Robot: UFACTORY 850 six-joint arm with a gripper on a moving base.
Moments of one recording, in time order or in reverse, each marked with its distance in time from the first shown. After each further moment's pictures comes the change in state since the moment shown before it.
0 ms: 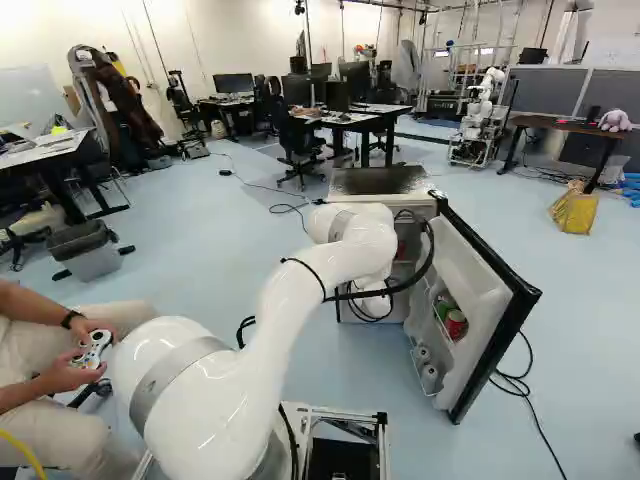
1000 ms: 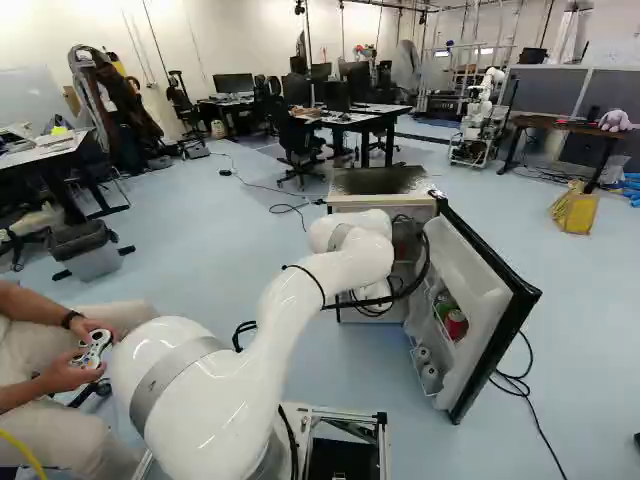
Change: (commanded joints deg) arm 0.7 -5.4 -11.3 1.4 -10.5 0.0
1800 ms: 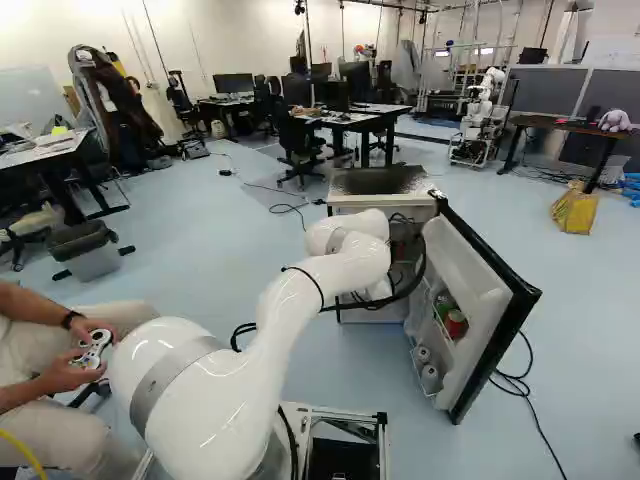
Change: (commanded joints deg) arm 0.9 -1.7 -5.9 0.0 -0.2 0.0
